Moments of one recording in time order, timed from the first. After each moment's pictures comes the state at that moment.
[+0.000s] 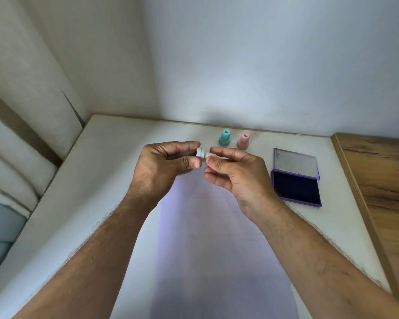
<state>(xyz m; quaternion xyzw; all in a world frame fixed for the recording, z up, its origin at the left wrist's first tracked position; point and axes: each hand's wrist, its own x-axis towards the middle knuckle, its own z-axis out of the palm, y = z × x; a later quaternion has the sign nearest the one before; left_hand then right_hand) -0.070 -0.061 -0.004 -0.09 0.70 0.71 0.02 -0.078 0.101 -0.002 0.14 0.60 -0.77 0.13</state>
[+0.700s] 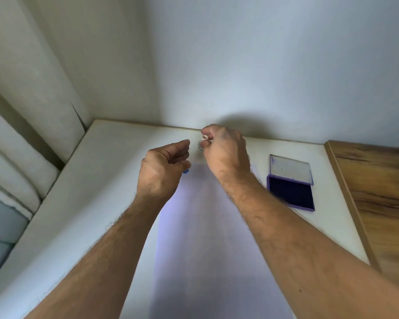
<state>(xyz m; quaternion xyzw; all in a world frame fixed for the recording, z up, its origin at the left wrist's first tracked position) -0.076 -0.057 -0.012 -0.17 0.76 0.63 -0.02 -0.136 0.065 -0.003 0.00 0.94 -0.33 -0.06</state>
